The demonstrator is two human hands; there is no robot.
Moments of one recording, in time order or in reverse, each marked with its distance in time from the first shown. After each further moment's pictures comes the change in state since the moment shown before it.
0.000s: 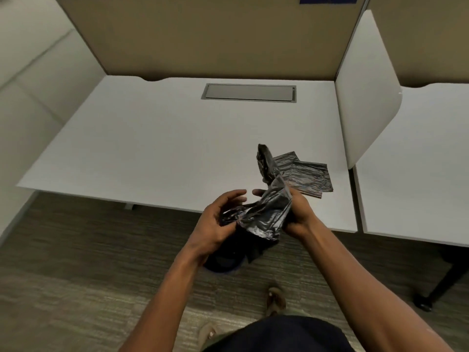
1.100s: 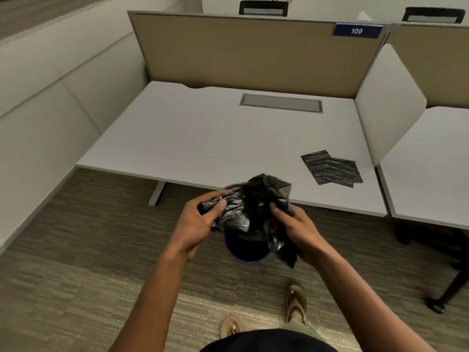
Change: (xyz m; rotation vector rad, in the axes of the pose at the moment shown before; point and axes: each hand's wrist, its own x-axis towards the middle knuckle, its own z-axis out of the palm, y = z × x) left_hand -0.185 -0.032 -0.167 -0.202 0.272 -0.047; right_hand -0.116 0.191 0.126 -0.672 0.005 -0.333
